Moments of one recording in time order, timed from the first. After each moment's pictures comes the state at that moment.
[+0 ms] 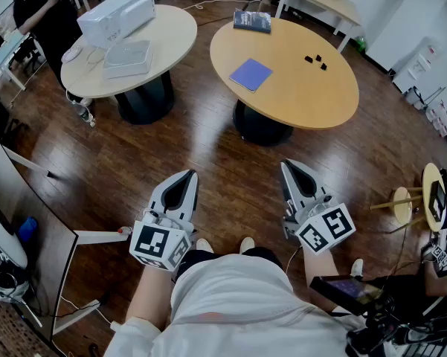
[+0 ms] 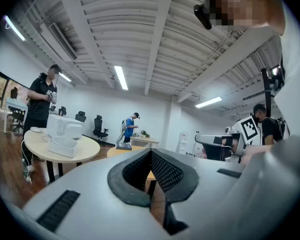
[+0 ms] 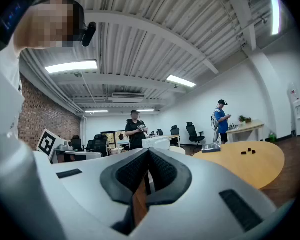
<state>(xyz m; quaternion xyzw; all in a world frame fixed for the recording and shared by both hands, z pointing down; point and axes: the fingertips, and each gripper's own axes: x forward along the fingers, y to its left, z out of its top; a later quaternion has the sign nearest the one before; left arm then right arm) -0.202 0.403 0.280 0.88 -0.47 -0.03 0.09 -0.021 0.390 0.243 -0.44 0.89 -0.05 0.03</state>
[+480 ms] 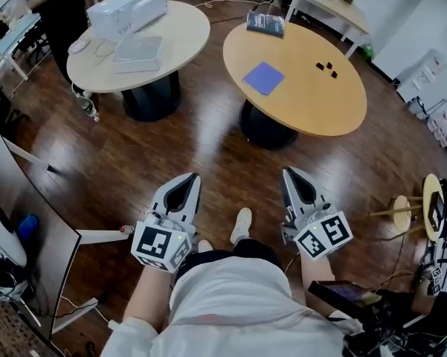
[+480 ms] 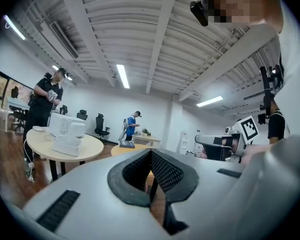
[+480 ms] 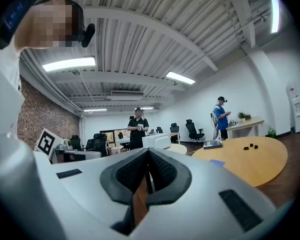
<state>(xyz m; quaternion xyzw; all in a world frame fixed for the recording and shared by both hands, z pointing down) -0.255 0.383 0.294 0.88 -0.46 -0.01 0.10 -0.073 0.376 0.266 -0.46 0.88 -0.06 0.03</state>
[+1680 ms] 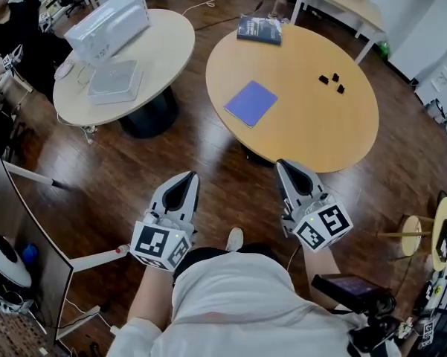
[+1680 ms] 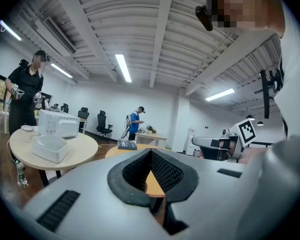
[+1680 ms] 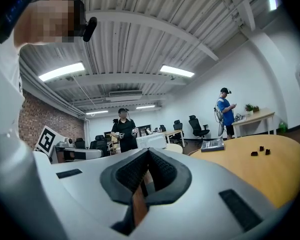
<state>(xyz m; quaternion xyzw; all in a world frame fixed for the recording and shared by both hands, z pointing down) -0.122 0.171 0.297 0.87 -0.48 0.01 0.11 0.052 0.148 0.283 -0.42 0.90 -0.09 0.04</state>
